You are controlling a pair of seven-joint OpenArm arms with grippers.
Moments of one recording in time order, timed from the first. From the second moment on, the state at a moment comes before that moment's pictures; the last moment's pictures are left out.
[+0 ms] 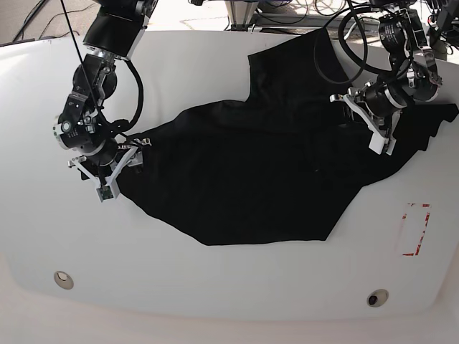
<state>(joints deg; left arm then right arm) 13.5 -11.6 -22.0 110.1 -44.0 -19.0 73.0 5.3 4.6 22.3 98.2 8.9 34.4 -64.3</state>
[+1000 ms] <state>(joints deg) 18.2 -14.6 -24.5 110.2 -47.1 -19.0 72.6 16.9 11.4 32.0 61.3 9.8 34.5 -47.1</state>
